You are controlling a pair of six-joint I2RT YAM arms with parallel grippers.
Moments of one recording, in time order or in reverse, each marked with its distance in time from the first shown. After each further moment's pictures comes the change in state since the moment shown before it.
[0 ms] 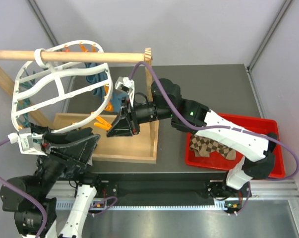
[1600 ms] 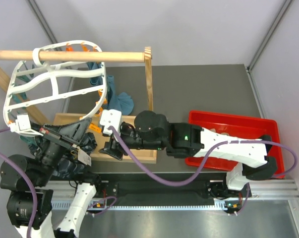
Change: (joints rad) left arm 0.000 0.158 0.145 -0.217 -0.201 -0.199; right arm 0.278 0.019 0.039 -0.111 0.562 -0.470
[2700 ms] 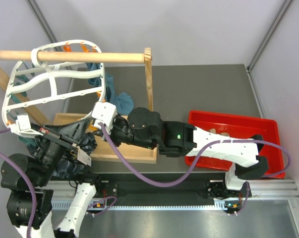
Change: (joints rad) left arm 0.000 0.000 -0.002 -0.026 -0.021 -0.016; right arm 0.026 0.092 0.136 0.043 0.189 -0.103
